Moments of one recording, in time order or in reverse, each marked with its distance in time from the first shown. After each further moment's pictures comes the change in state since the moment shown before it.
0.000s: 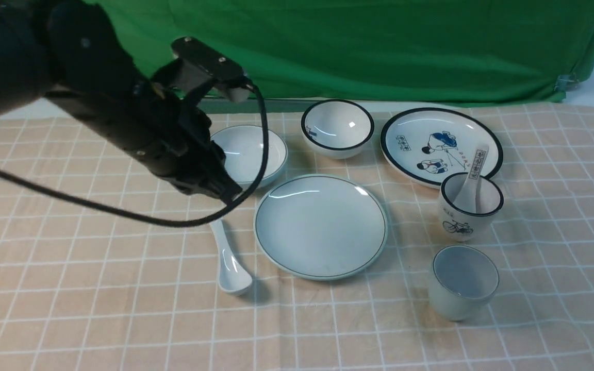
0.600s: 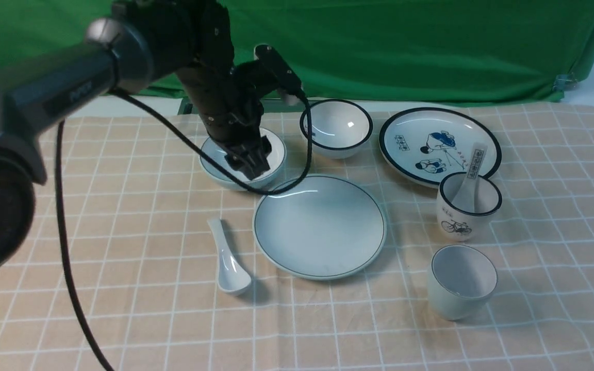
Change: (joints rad) right arm 0.126 0.385 -0.369 -0.027 0.493 -0.382; left arm 0.009 0.520 -0.530 0.152 0.128 0.188
